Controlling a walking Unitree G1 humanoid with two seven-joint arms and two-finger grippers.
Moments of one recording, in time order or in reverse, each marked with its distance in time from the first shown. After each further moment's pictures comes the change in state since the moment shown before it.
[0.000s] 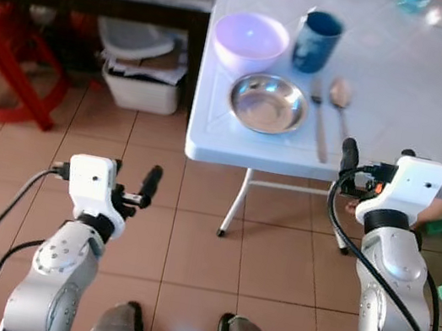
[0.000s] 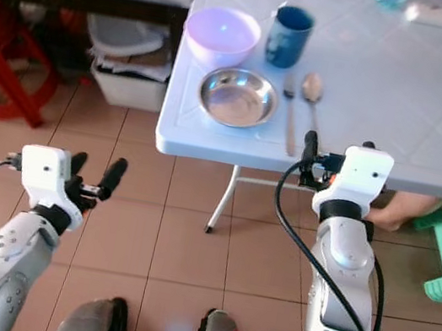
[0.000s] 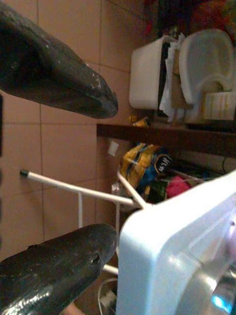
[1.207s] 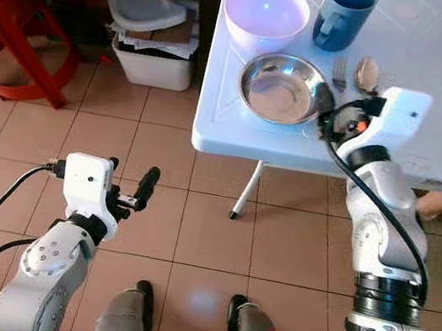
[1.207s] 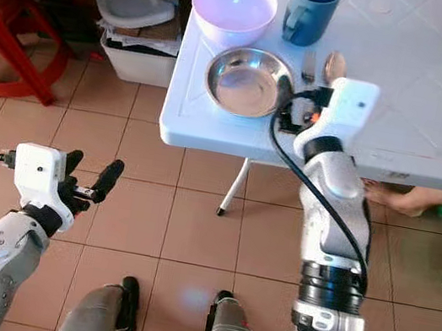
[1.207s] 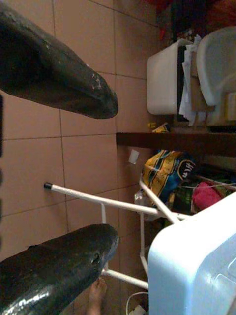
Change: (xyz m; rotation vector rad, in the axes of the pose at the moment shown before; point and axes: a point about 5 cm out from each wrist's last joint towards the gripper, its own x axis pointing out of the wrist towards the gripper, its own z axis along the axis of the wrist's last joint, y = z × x) left arm -0.009 0.001 0.008 0.057 0.009 -0.046; right arm 0.061 0.039 0.038 0.171 -0.002 0.242
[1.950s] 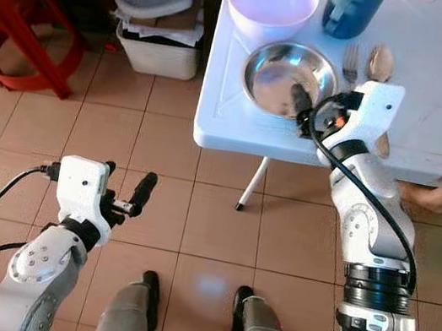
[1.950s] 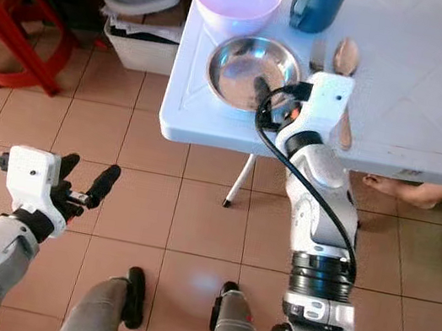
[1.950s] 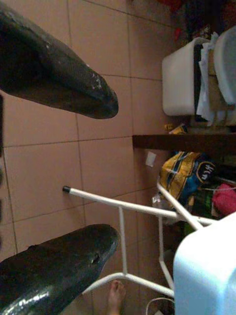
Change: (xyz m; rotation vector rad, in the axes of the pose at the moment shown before) left arm -0.012 0.002 0.002 0.014 0.036 -0.016; right arm 0.008 0.019 -0.006 0.082 0.082 0.075
